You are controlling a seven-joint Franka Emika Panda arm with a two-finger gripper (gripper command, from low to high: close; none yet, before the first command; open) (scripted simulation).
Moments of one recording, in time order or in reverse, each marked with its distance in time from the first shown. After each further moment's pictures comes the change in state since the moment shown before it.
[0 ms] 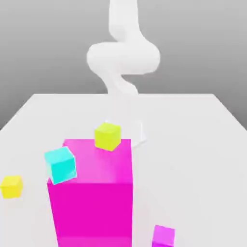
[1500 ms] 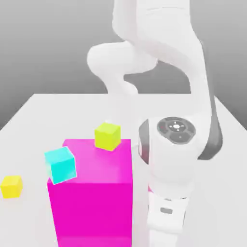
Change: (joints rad) arm 0.297 1.058 -0.115 -0.065 0.102 0.383 -1.120
